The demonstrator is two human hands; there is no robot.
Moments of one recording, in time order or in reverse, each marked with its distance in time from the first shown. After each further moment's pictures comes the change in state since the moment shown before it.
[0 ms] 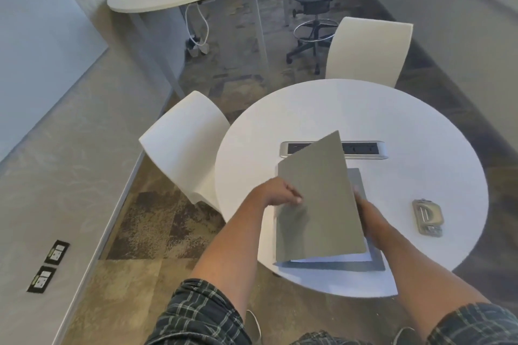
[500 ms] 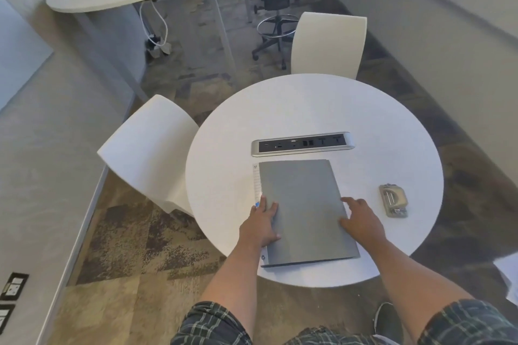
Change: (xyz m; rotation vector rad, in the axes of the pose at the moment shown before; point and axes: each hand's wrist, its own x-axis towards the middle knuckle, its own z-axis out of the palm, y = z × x) left_hand 0.026 -0.058 0.094 0.505 0.118 -0.006; right_hand -0.009 0.039 -0.045 -0.977 0.449 -0.143
